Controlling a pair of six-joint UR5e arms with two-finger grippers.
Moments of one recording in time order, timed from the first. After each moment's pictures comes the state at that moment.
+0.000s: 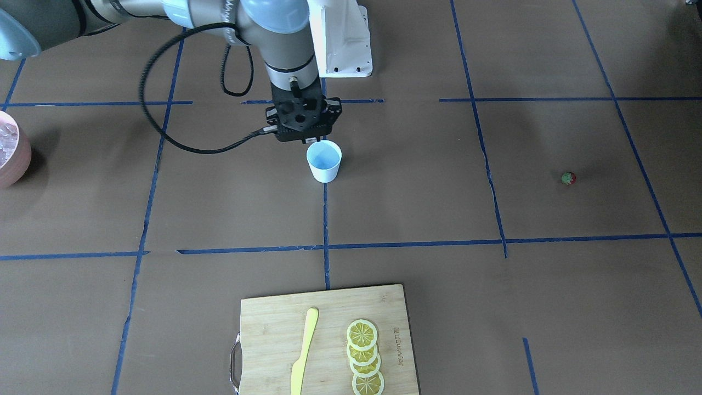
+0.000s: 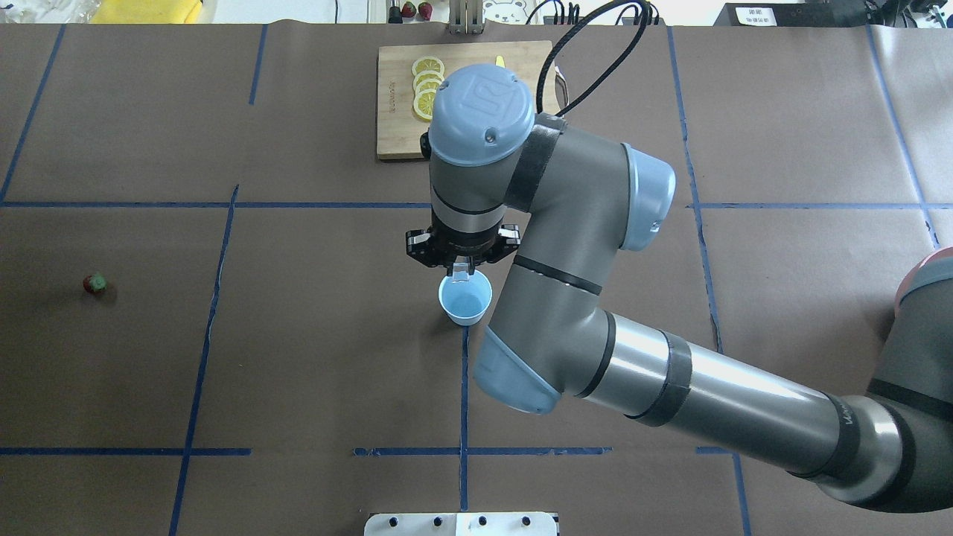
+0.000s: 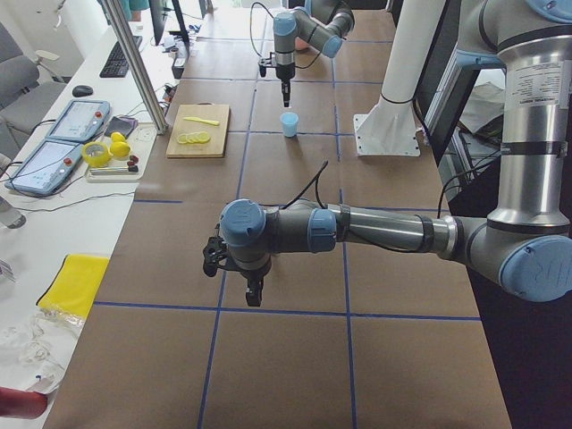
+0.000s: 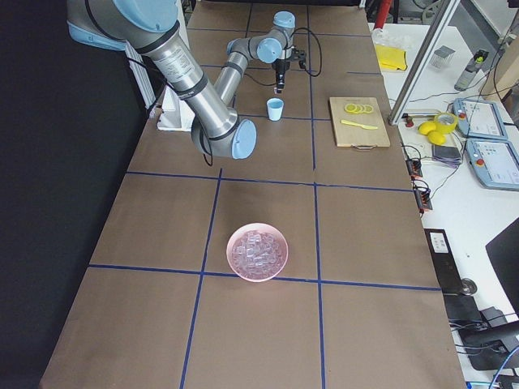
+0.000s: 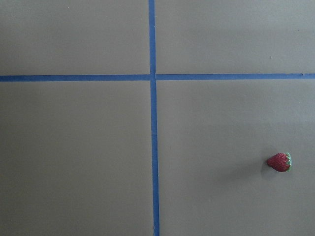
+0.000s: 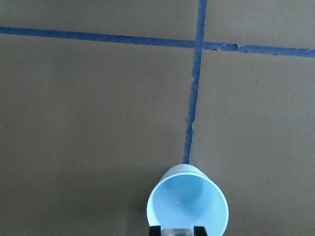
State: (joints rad) left arm -1.61 -1.52 -1.73 -1.42 -2.45 0.08; right arm 0.53 -0.67 1.62 -1.76 1.97 1.11
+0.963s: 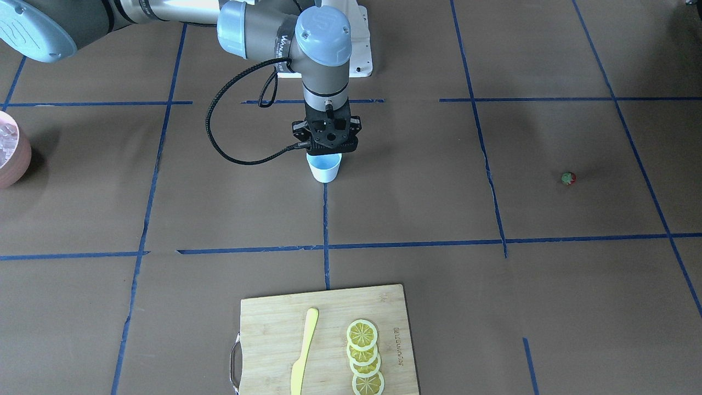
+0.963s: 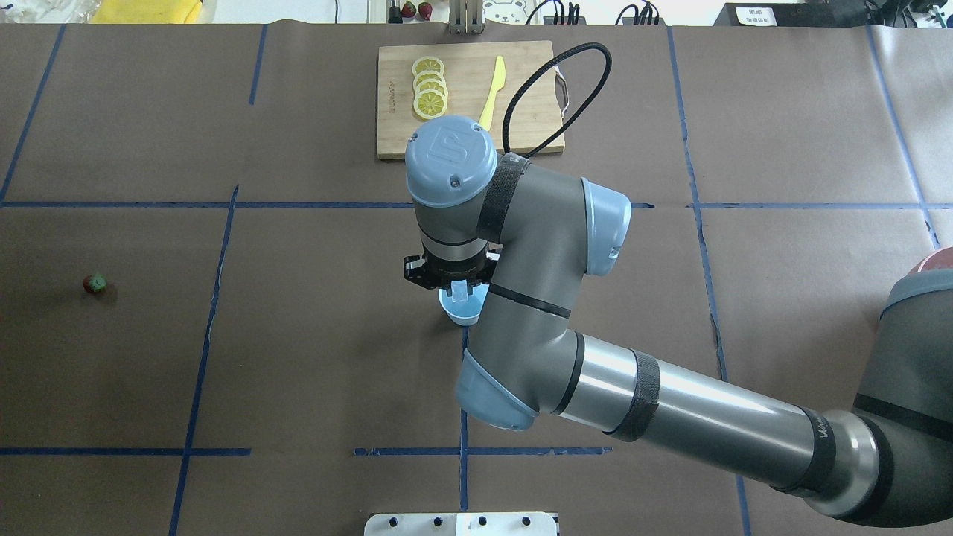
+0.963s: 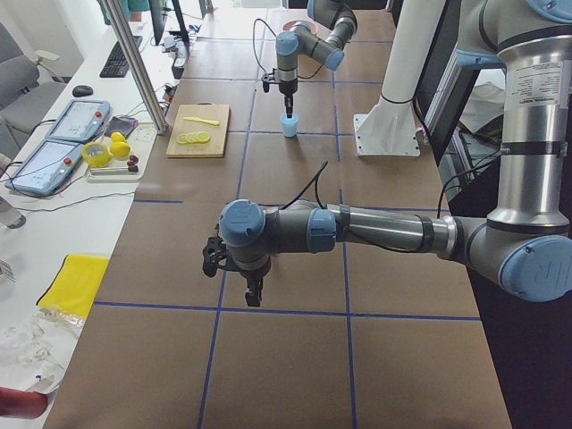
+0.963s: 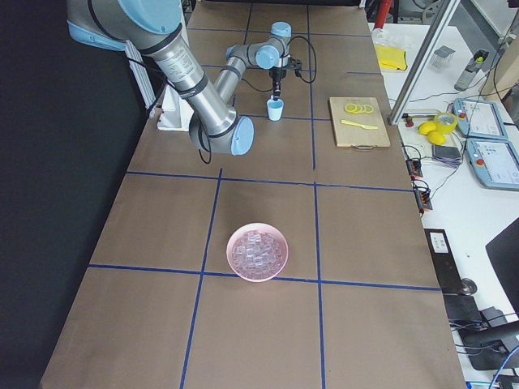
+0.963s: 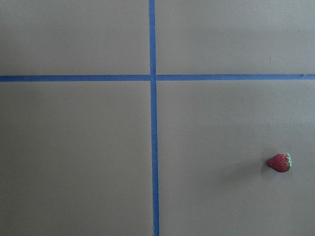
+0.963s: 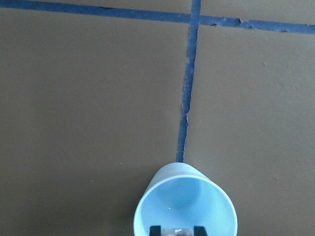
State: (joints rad) left arm -1.61 -1.52 -1.73 -1.42 -2.45 0.08; right arm 0.50 -0.67 1.55 -1.75 1.93 1.12
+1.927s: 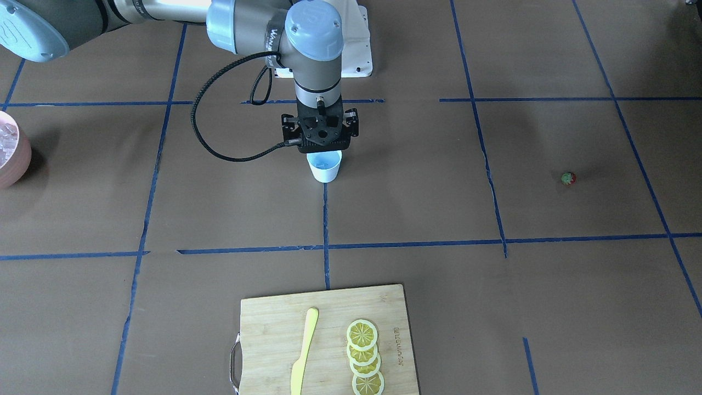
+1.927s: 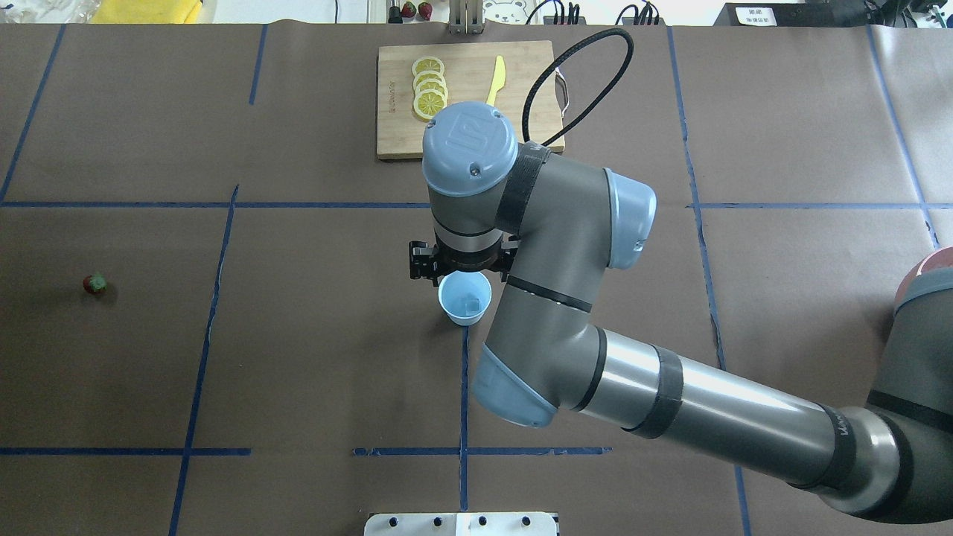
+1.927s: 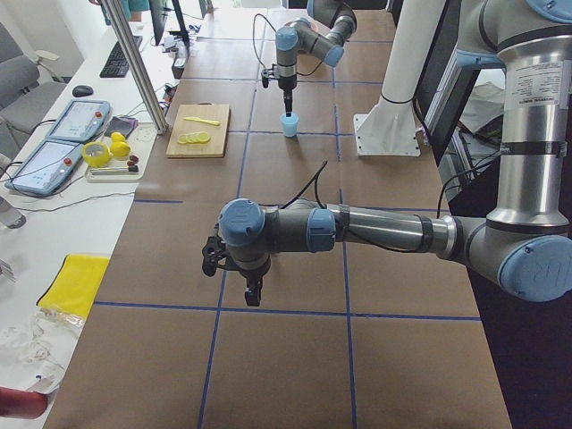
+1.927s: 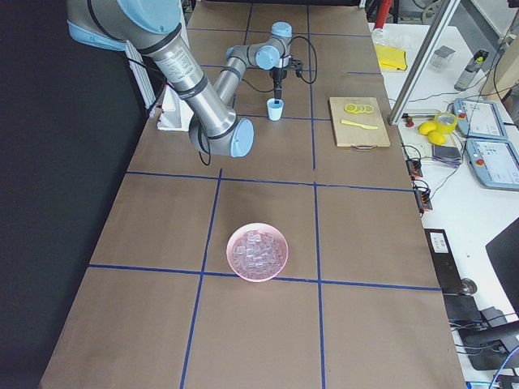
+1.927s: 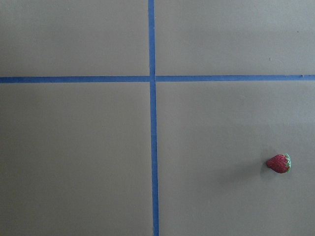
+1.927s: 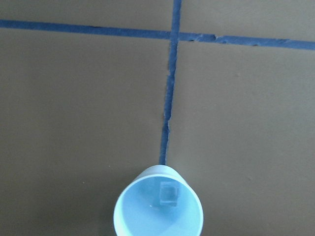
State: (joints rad) left arm -1.61 -1.52 -1.73 -1.42 -2.45 0.08; right arm 0.53 -0.72 1.67 -1.80 1.93 1.11
